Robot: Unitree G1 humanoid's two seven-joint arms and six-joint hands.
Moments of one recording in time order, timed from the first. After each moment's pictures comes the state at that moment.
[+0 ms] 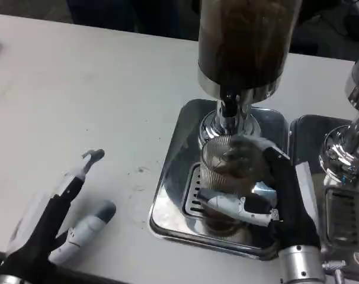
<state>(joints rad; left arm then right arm) 0.05 0.42 0.01 0.73 0.29 -0.98 0.07 0.06 0.02 0.17 0.32 -0.35 -0.47 -0.33</state>
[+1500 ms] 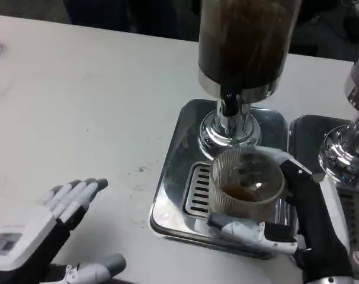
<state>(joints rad) 0.41 0.65 0.07 0.03 0.60 -0.58 0.04 0.35 -0.03 0.18 -0.09 -0.32 -0.41 -0.16</state>
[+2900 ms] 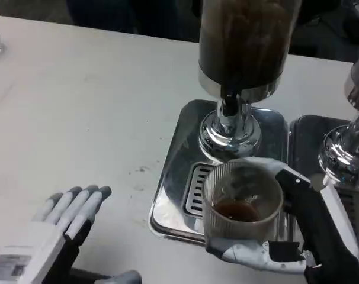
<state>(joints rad) 0.58 0.53 0.07 -0.21 0.79 -0.44 0.16 0.47 -0.09 0.17 -0.28 -0.28 -0.39 -0.01</state>
